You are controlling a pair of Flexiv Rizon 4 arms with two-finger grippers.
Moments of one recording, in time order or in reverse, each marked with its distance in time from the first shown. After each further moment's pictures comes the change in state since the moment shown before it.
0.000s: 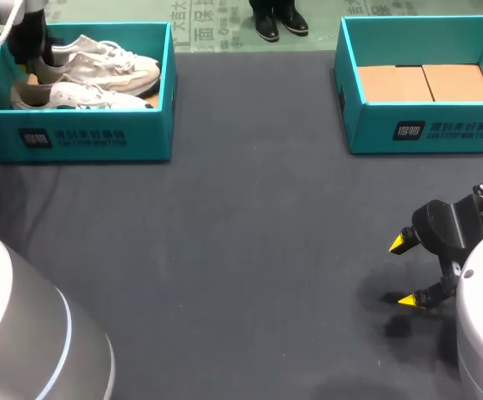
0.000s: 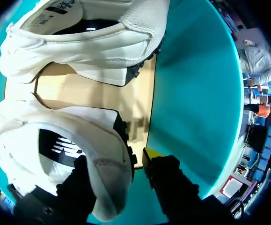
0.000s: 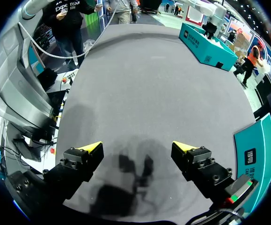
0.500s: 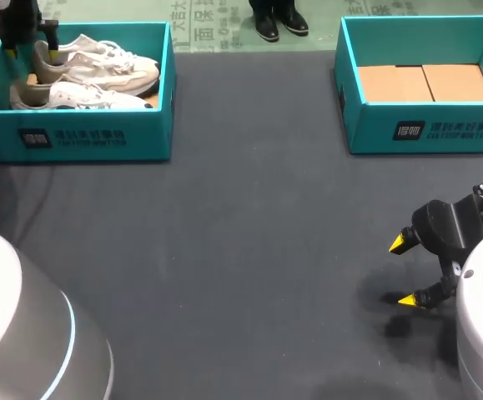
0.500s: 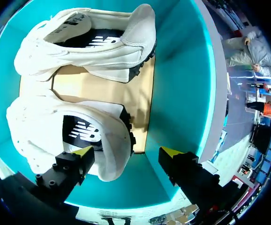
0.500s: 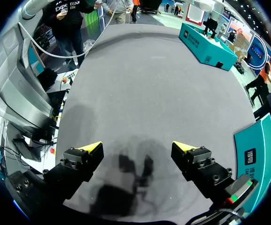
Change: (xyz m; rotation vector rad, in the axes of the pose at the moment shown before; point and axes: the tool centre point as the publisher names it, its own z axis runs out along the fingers) left arm 0.002 0.011 -0.039 -0.041 -0.073 -0.003; right arm 0.000 0.000 0.000 0.000 0.000 0.000
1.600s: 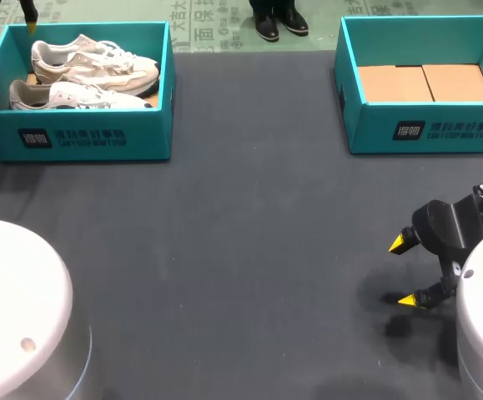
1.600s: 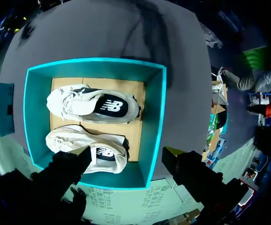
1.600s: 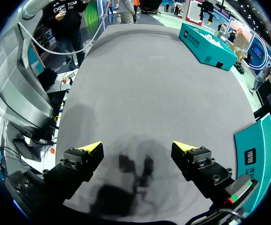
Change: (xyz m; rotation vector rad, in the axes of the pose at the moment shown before) left arm 0.015 -0.081 -0.134 0.081 -0.052 0.012; right arm 0.000 0.000 0.000 0.000 0.000 0.000
